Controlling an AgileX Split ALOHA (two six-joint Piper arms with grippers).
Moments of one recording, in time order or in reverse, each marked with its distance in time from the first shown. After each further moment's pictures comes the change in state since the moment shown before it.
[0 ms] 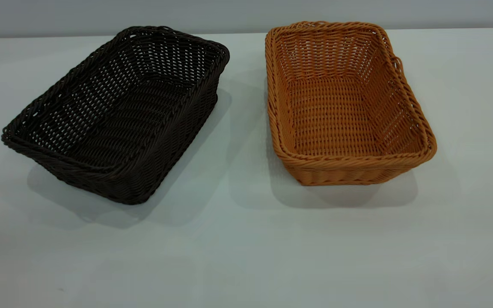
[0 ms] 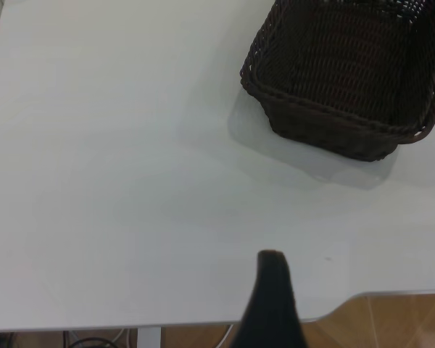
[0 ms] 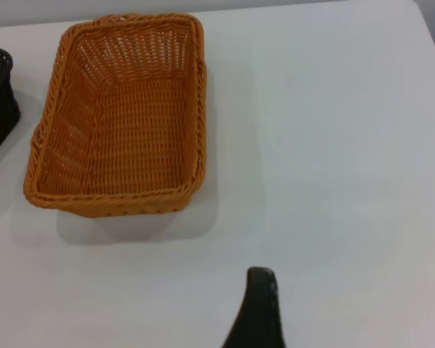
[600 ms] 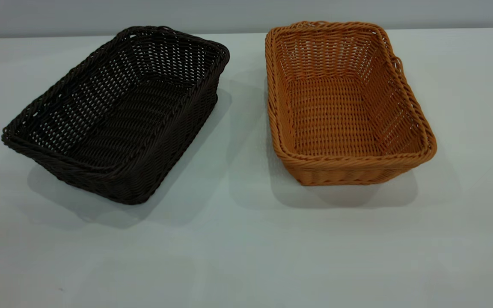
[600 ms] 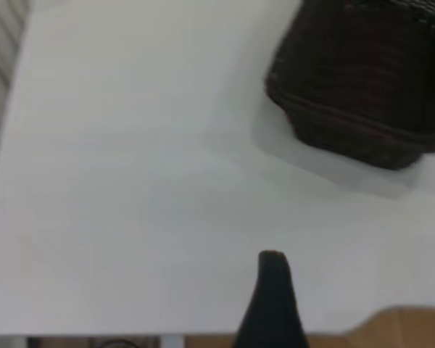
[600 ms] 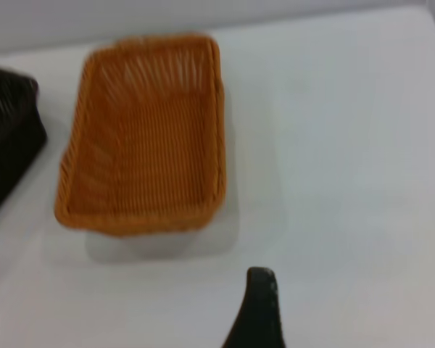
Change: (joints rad) left arm 0.000 0.073 -0.022 0.063 -0.061 -0.011; right arm 0.000 0.006 -0.060 0.031 0.007 0.035
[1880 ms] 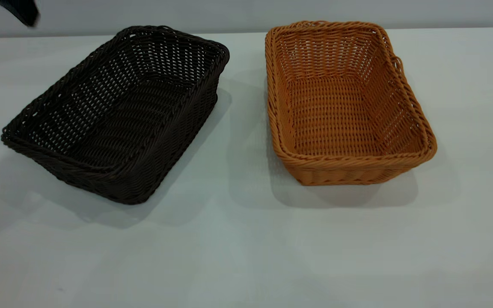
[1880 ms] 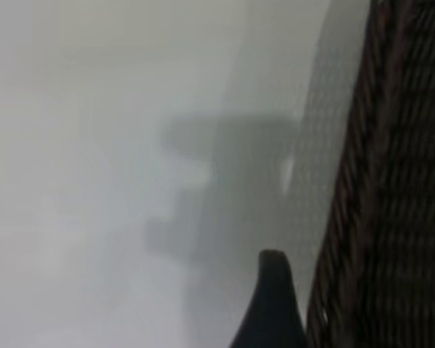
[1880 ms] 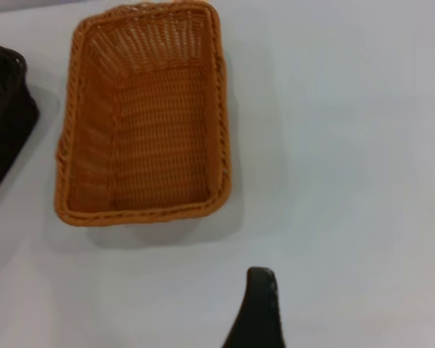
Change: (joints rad) left arm -0.085 1.883 -0.763 -0.017 -0.635 0.146; right arm 0.000 0.414 -0.107 0.022 -0.125 0.002
